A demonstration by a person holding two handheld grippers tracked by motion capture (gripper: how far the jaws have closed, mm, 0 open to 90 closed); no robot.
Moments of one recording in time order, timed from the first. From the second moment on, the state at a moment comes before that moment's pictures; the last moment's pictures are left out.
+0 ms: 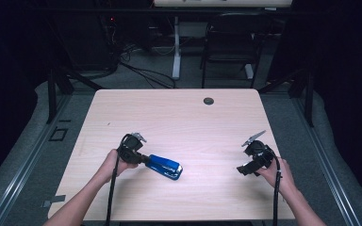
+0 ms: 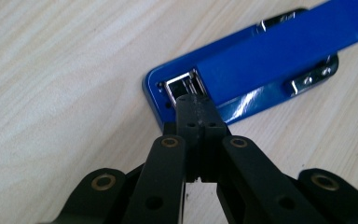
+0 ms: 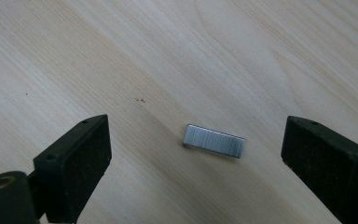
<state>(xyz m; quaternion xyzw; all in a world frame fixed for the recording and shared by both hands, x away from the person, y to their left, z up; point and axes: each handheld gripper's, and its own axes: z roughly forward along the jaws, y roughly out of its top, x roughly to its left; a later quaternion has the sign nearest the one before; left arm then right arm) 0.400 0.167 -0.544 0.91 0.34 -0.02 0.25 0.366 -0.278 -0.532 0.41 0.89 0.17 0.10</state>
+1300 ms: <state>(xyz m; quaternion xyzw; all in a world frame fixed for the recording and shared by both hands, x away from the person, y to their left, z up) 0.396 0.153 -0.548 0.90 0.33 -0.06 0.28 0.367 -0.272 -0.533 0.40 0.90 0.17 0.09</state>
